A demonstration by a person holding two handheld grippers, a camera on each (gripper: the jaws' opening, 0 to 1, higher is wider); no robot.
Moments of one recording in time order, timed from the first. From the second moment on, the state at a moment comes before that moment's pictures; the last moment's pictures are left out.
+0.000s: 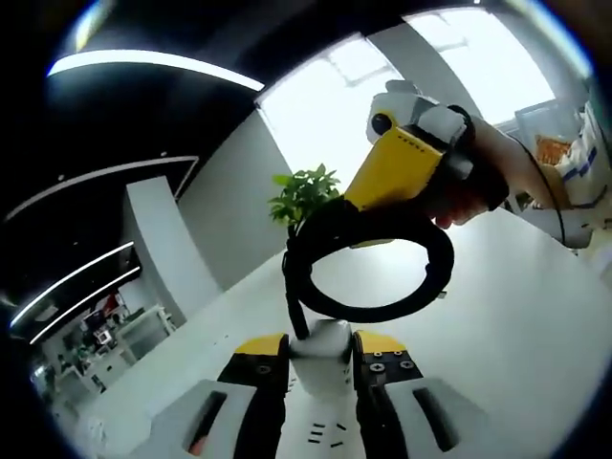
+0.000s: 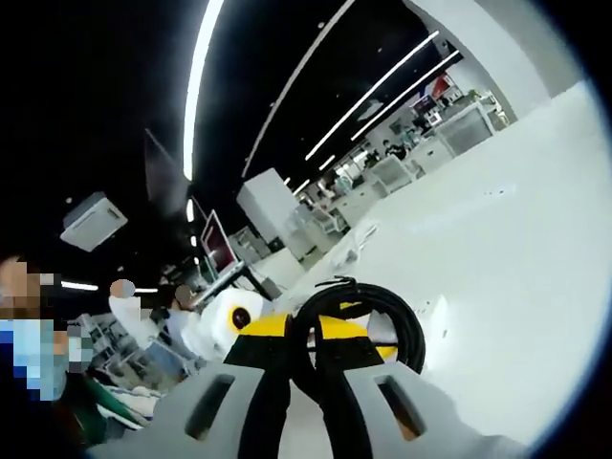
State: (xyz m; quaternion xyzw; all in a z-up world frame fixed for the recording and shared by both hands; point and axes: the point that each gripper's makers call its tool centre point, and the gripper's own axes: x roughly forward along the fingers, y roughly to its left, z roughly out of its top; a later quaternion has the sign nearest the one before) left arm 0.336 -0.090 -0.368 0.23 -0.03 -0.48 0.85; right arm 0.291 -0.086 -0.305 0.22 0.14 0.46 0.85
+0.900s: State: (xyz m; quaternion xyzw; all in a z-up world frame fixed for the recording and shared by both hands) left arm 0.337 -0.087 -0.373 0.17 -0.02 -0.49 0.85; right arm 0.314 -0.097 -0.335 -0.26 0.08 0.49 0.83
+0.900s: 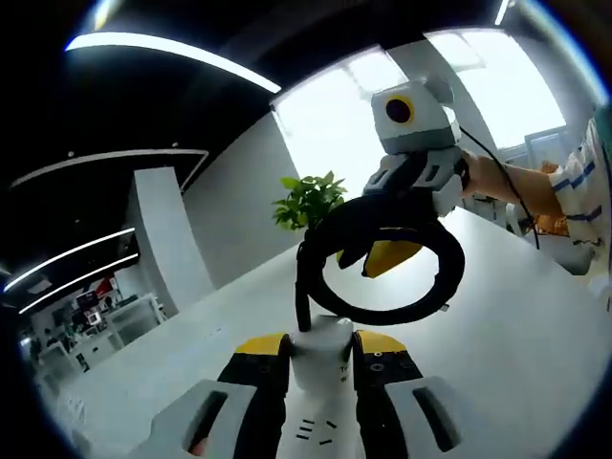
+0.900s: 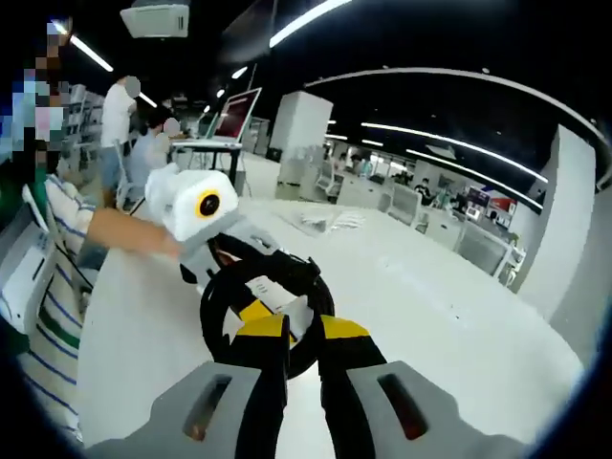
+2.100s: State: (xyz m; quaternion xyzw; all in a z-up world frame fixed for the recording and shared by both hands) left arm 0.344 -0.073 -0.394 0.17 0.03 -0.48 0.86; right arm 0.334 -0.094 -0.339 -0.39 0.14 0.50 0.76
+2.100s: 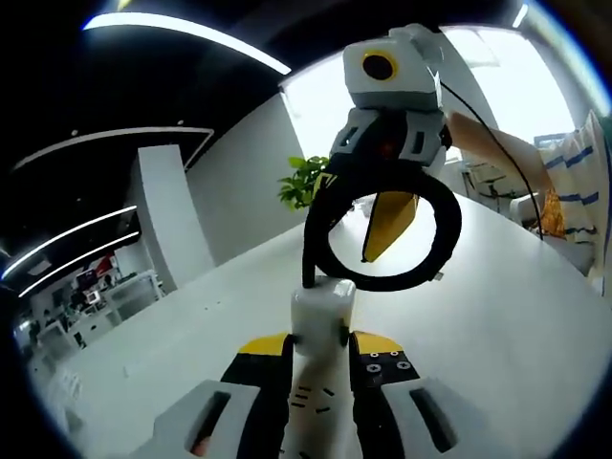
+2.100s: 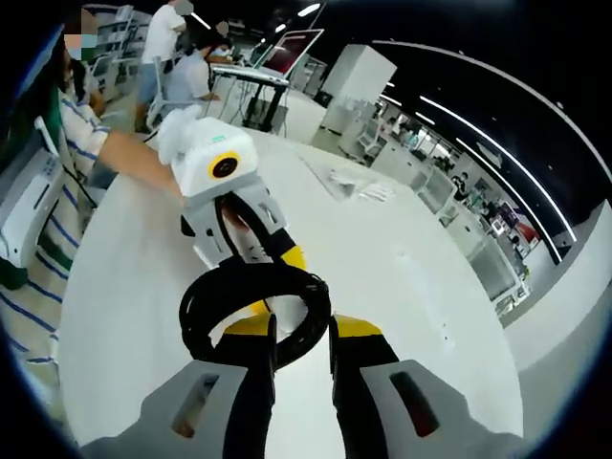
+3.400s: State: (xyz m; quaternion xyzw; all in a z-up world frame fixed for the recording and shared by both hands) left arm 0.344 0.023 -0.376 0.16 0.04 -0.43 0.89; right arm 0.342 -0.064 -0.377 -0.55 0.28 0.51 0.61
